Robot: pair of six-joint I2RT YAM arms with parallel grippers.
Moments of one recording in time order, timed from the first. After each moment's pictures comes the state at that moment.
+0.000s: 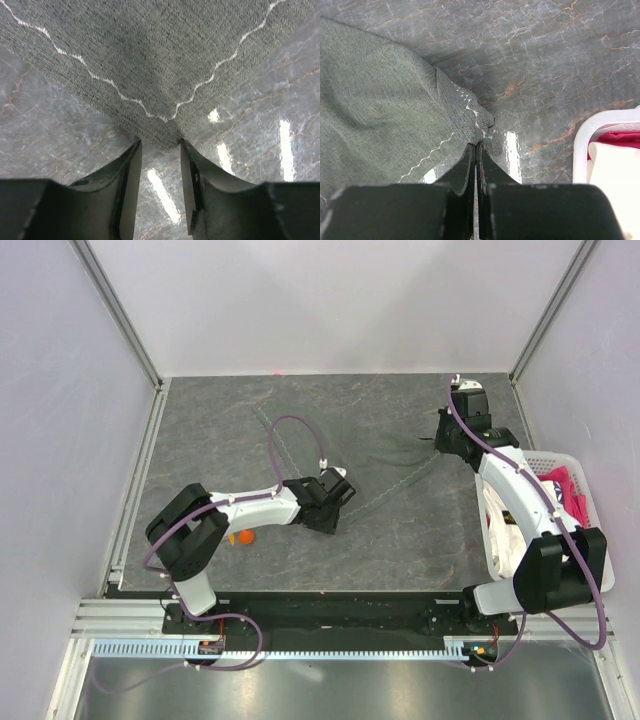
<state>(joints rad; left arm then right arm) -0.90 1.74 1.03 -0.42 -0.15 -0.56 0.17 1.41 1.18 -0.52 0.15 0.25</state>
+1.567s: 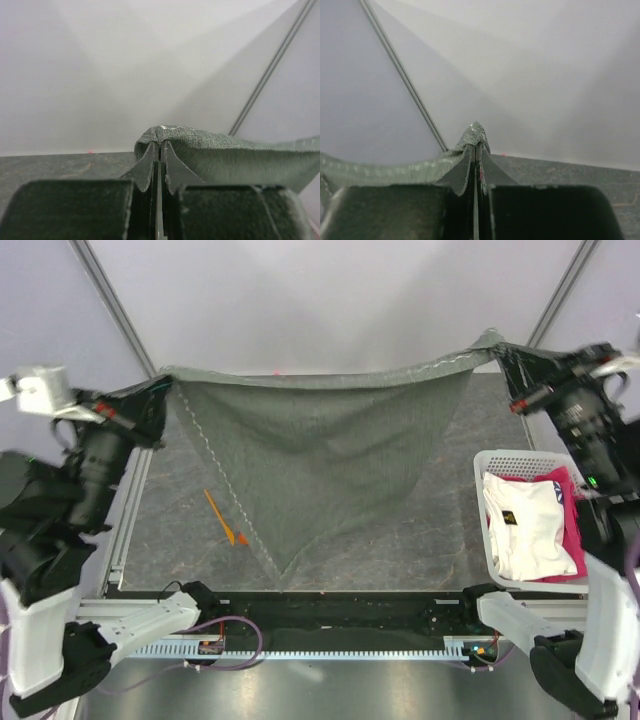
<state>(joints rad) -0.70 0.88 1.77 -0.57 -0.41 -0.17 0.17 1.01 1.87 -0.53 -0.20 0.43</state>
